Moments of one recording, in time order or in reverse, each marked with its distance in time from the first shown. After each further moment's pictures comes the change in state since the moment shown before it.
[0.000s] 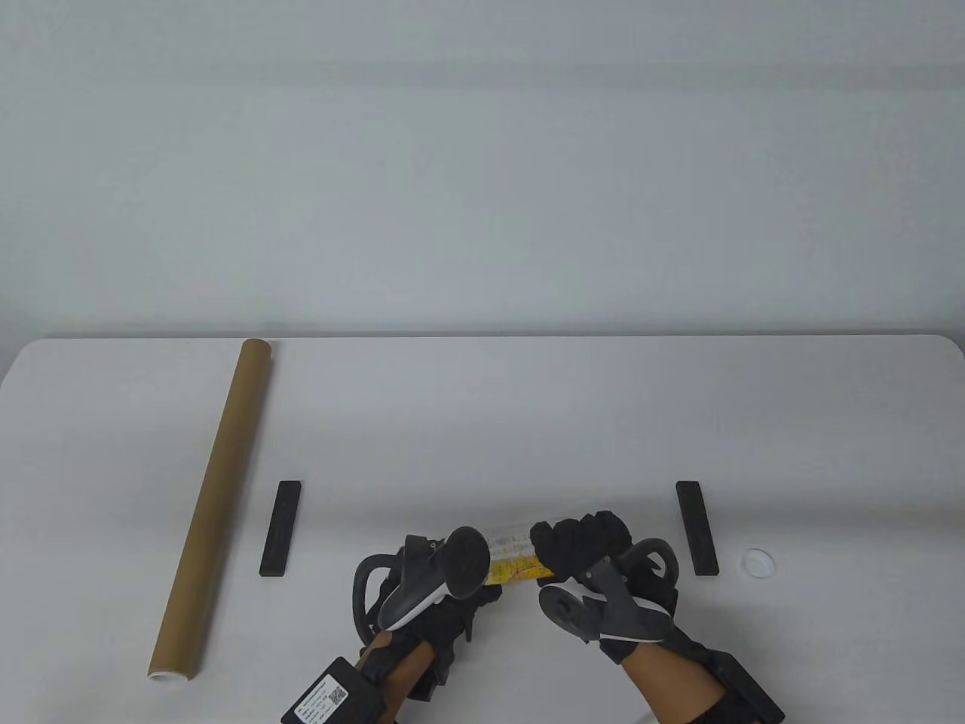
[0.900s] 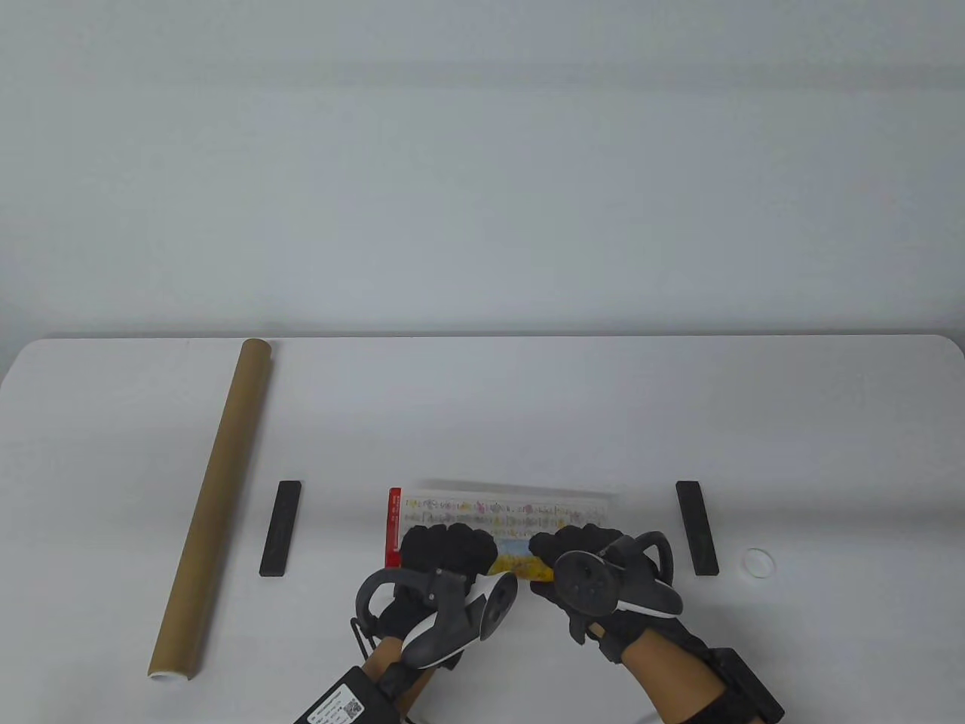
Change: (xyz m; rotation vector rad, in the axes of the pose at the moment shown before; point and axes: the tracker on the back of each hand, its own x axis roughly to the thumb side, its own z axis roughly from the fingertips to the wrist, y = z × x) left_hand 0.026 0.009 0.019 0.338 -0.051 -0.341; right_hand -0.013 0.011 -0.003 0.079 0.051 -0.250
